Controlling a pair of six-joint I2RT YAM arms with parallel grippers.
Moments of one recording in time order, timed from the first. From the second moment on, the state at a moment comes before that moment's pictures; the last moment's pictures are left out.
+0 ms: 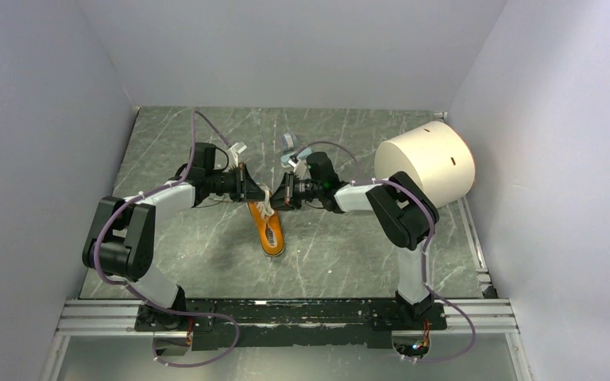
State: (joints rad) left arm -0.24 1.61 0.84 0.06 0.94 -0.48; right arm 0.62 2.02 1.05 0.49 -0.79 0.99
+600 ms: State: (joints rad) left arm -0.24 1.61 0.86 -0.03 0.92 -0.42; right arm 0.59 1.97 1.07 0.21 -0.96 0.81
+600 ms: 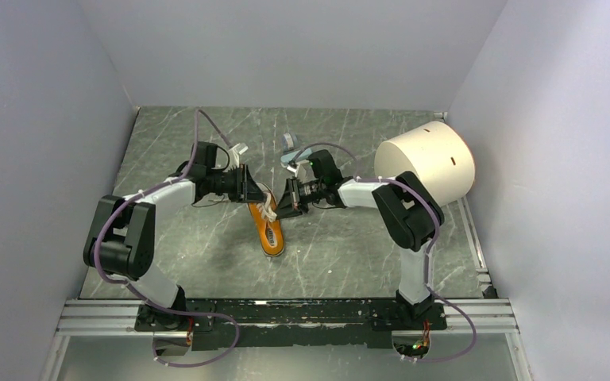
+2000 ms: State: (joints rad) left arm -0.33 1.38 0.83 -0.33 0.69 -0.27; right arm 0.56 2.02 1.15 0.12 -1.06 0.75
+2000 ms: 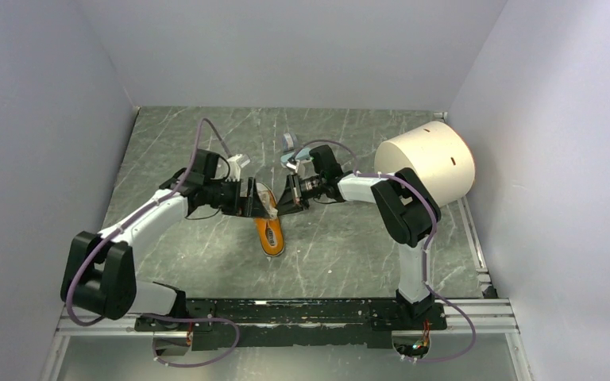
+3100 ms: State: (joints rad) left arm -0.57 1.34 0.73 -0.16 0.37 -0.83; right arm 0.56 2.02 1.13 0.21 -1.03 0.87
